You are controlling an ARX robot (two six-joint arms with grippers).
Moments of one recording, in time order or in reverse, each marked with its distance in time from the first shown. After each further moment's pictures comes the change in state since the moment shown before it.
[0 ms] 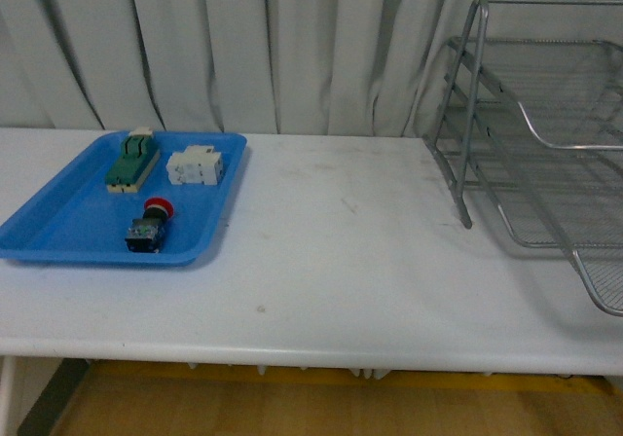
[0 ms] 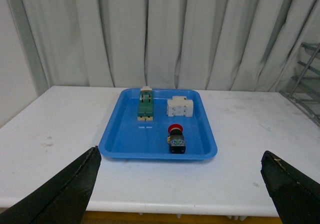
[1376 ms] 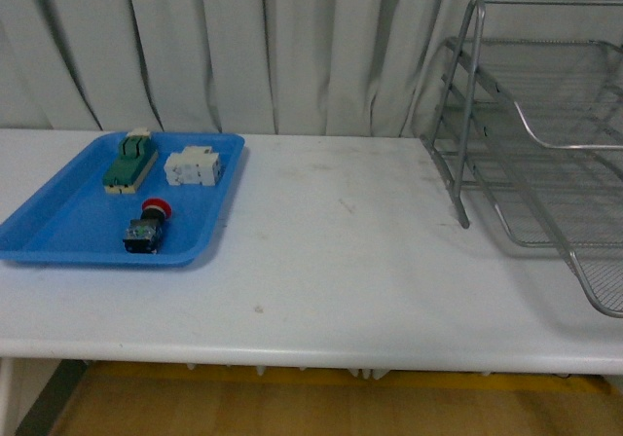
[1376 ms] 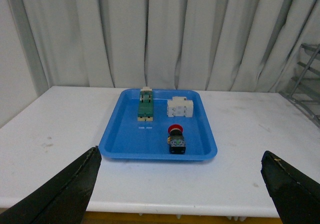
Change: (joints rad) left arm 0.000 0.000 0.000 0.000 0.000 0.000; right arm 0.103 -0.963 -0.475 -0.252 0.202 -0.736
